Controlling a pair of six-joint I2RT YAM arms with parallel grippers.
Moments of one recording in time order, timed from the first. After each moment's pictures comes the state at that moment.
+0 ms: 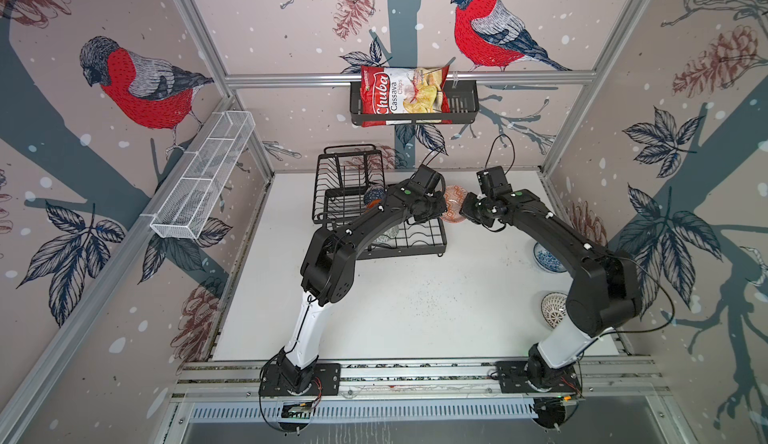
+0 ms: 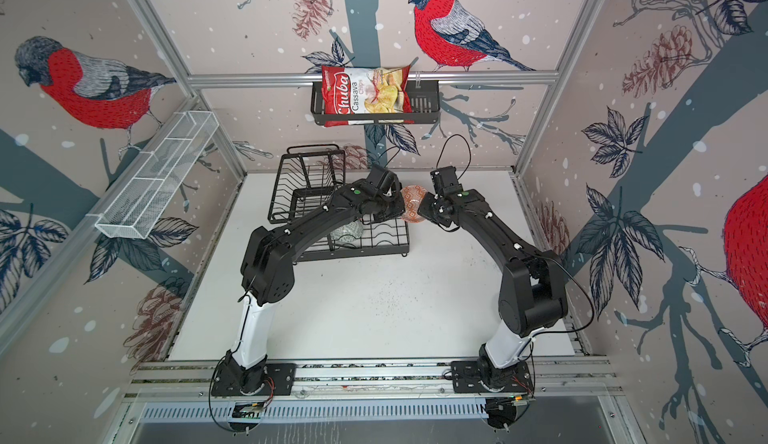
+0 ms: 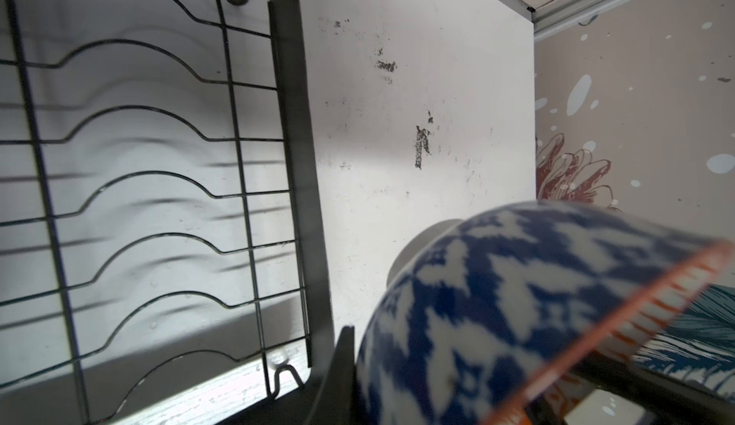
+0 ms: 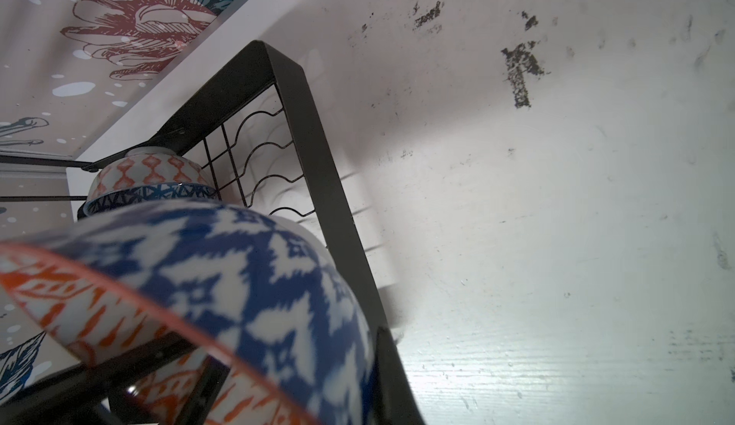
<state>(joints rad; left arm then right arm) -0.71 2.16 1.95 -0.62 0.14 -0.84 0.37 1.67 1.37 -0.64 -0.08 0.71</state>
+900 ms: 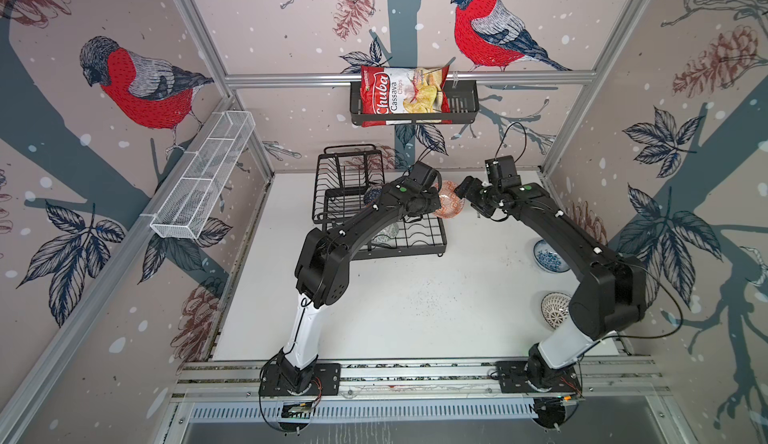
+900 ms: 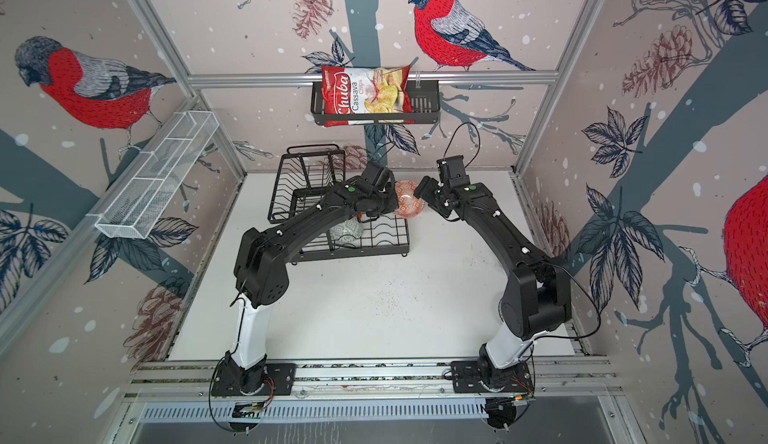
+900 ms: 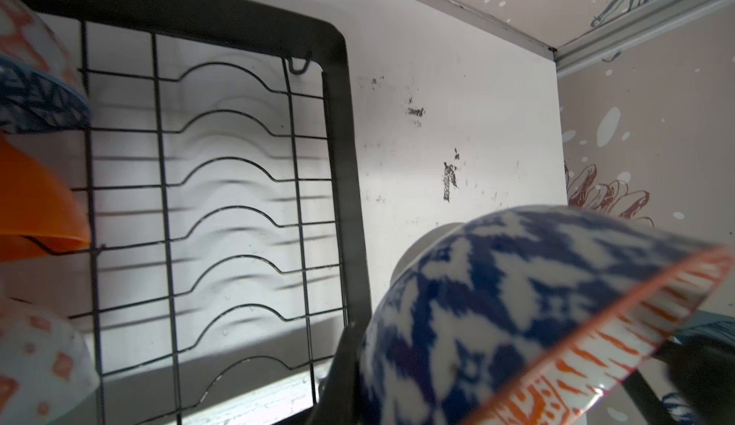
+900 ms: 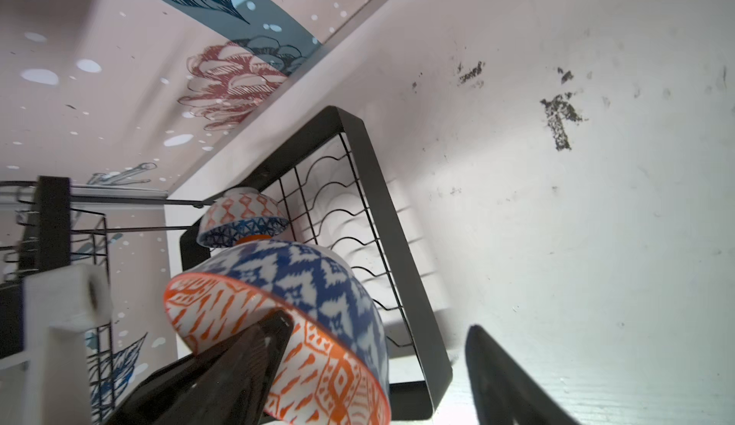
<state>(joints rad) -0.68 2.10 1.93 -0.64 -0.01 -0.79 0.34 1.64 1.48 -0.61 -0.14 0.78</state>
